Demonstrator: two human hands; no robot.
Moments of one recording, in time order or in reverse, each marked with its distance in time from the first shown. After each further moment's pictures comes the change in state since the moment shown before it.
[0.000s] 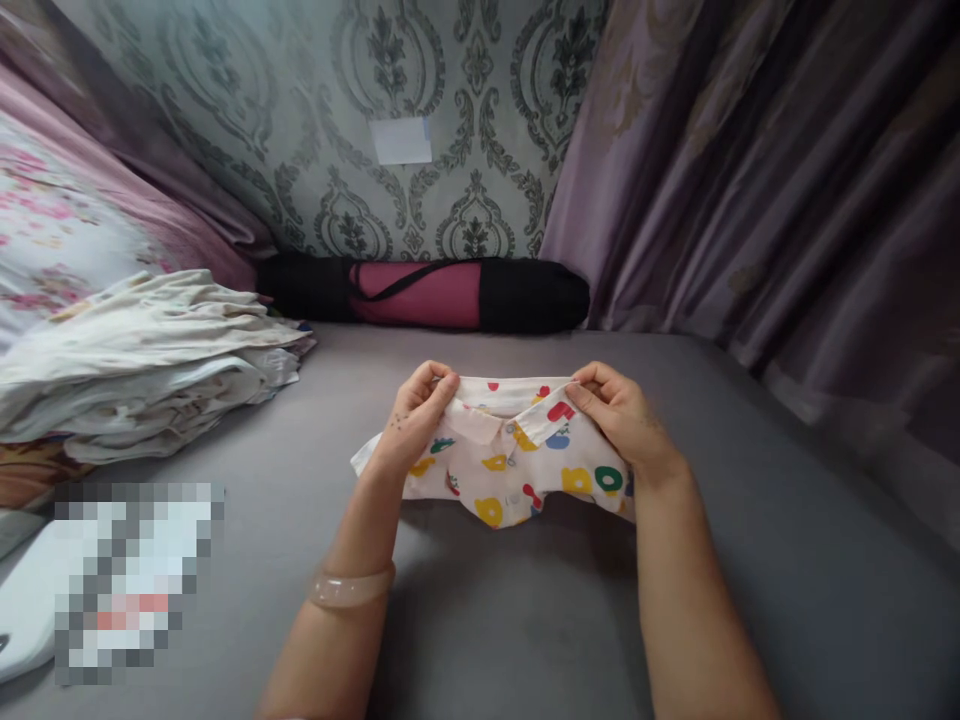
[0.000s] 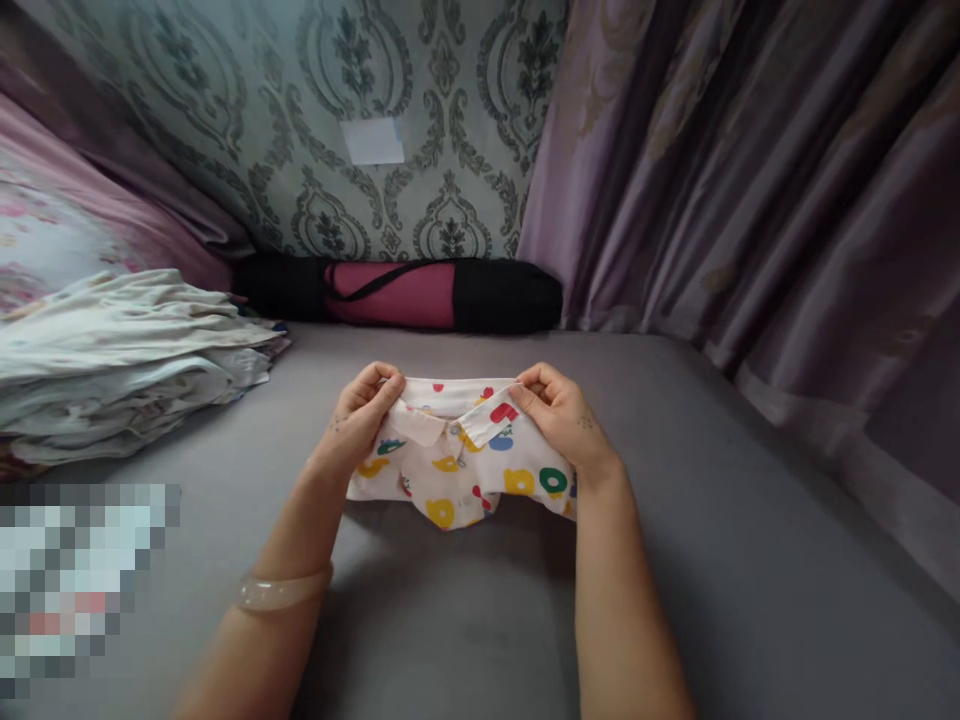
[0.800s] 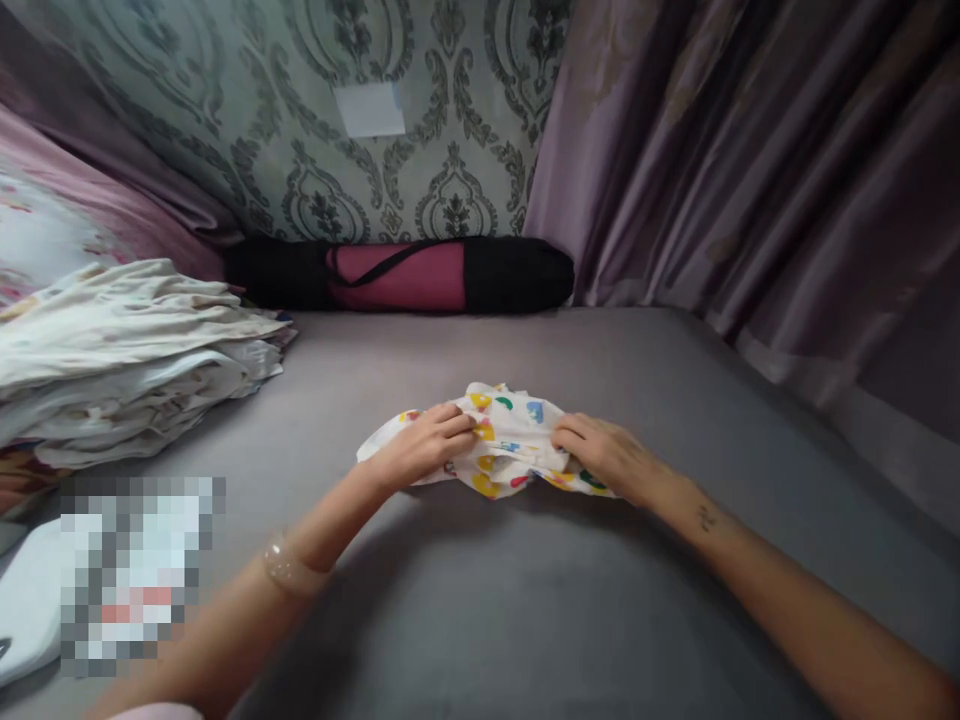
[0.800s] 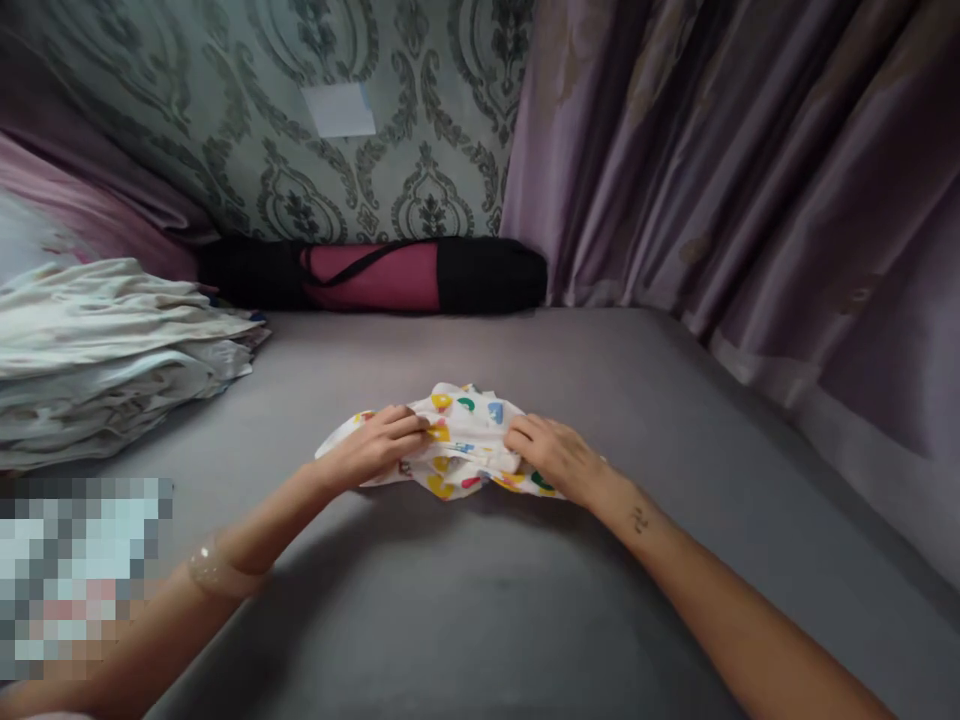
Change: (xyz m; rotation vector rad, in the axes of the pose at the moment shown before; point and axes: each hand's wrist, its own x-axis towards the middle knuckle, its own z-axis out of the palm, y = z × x) left_hand -0.018 -0.036 -0.022 0.916 -0.745 0.690; right_hand -0.053 0.050 -0.018 -1.057 -0.451 -0.491
